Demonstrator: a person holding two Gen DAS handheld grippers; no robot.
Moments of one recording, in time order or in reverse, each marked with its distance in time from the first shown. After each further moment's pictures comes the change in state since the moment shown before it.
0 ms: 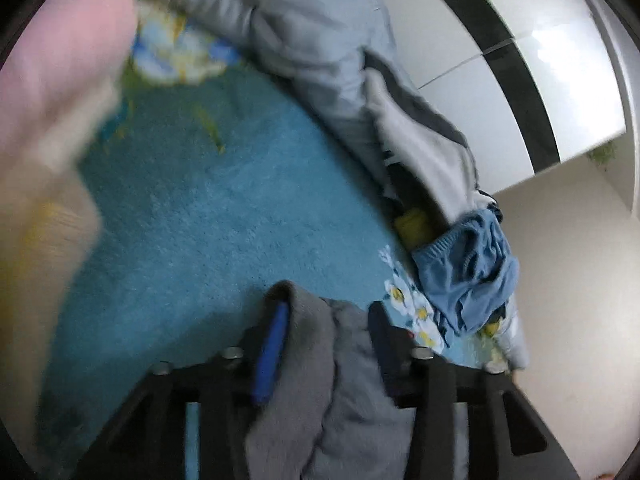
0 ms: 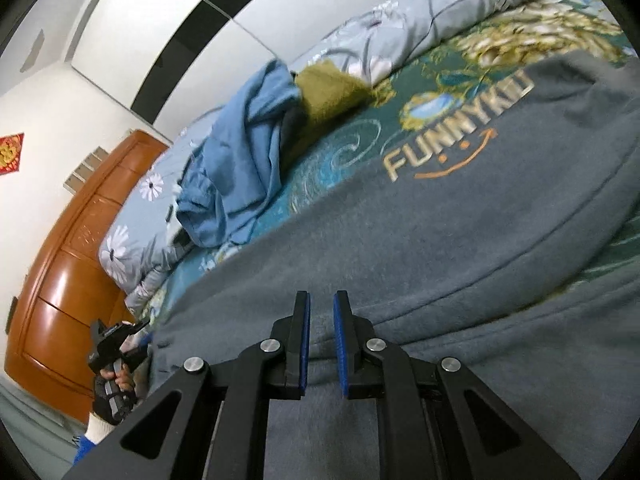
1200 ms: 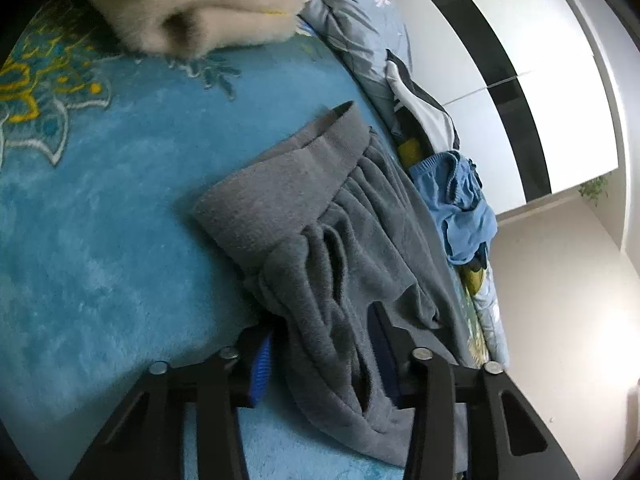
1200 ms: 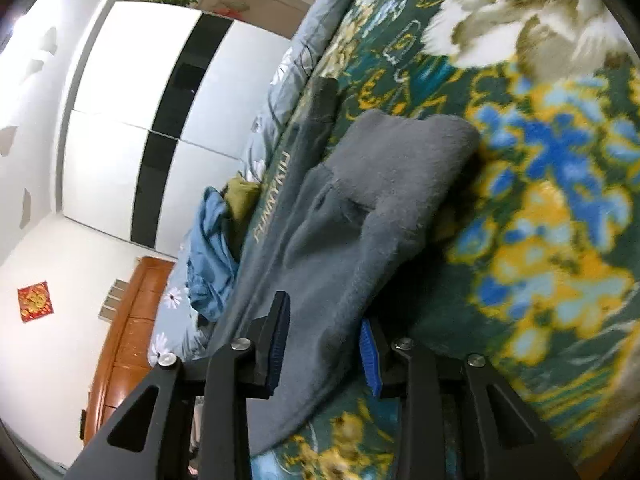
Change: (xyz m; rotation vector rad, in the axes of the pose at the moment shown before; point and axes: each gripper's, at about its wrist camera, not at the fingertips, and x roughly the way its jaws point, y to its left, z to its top) left arm -0.092 0.051 -0.221 -0.213 -0.087 -0.036; right arm -0.177 -0.165 -0.086 0.428 -0.239 0.092
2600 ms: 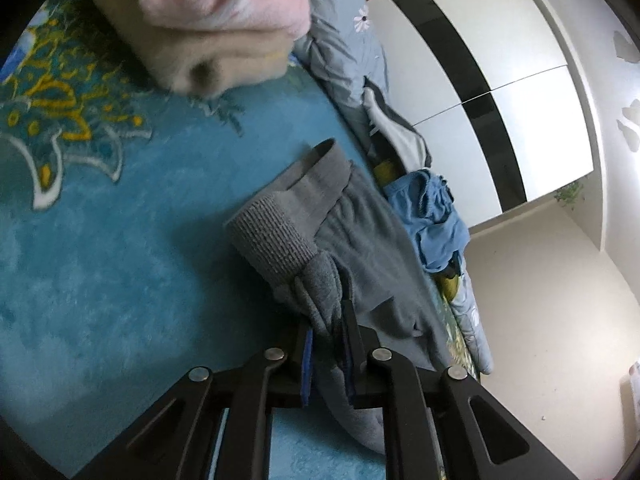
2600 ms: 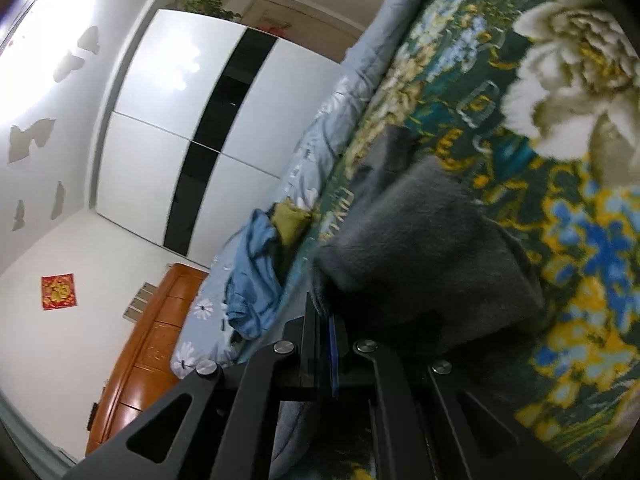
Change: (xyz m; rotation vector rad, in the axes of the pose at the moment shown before) left arm -0.042 0.015 -0.009 0.031 -0.063 -0.093; right arm -0.019 0.034 0.017 -0.082 -0.063 0.099
